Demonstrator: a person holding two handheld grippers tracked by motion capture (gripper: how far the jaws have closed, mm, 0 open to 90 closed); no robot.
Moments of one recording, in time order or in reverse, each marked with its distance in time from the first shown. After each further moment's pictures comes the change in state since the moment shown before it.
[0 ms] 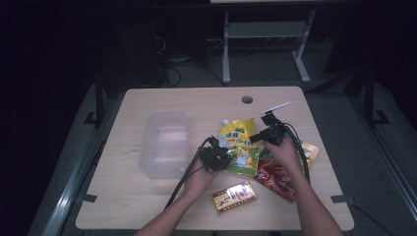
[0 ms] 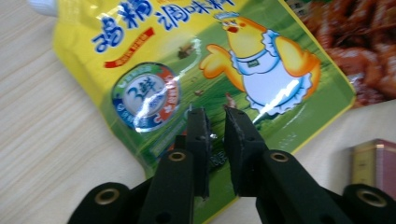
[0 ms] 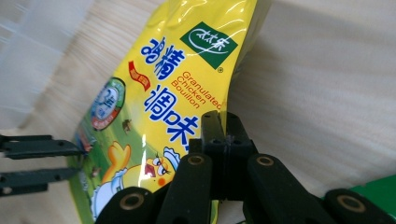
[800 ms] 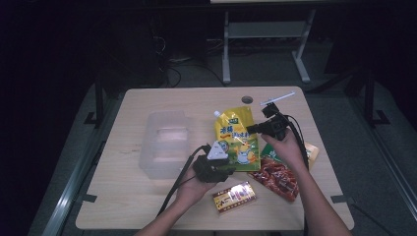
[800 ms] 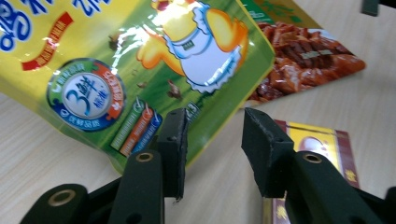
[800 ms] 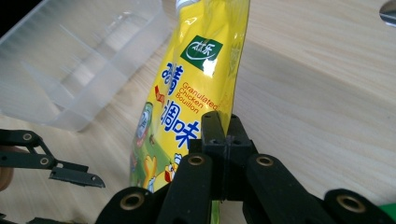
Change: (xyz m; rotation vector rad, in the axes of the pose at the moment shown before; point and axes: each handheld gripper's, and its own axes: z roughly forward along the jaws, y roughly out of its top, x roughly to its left) left arm -0.016 -0.020 -0.040 -0.147 -0.129 0.075; right arm 0.050 0.010 -0.053 -0.138 0.008 -0.188
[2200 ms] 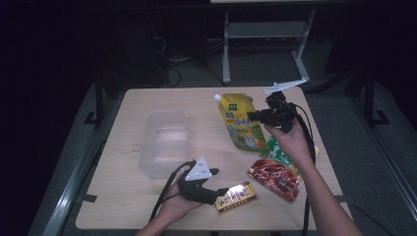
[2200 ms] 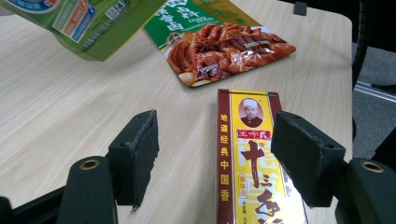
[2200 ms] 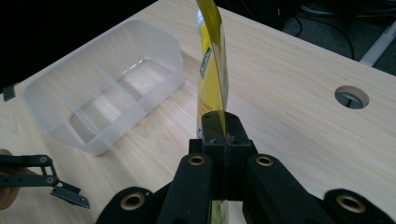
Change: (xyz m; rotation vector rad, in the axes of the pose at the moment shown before) left arm -0.017 -0.037 -0.038 -0.108 -0.092 0.071; right arm 0.047 0.025 -0.058 -0.134 -0.077 -0.132
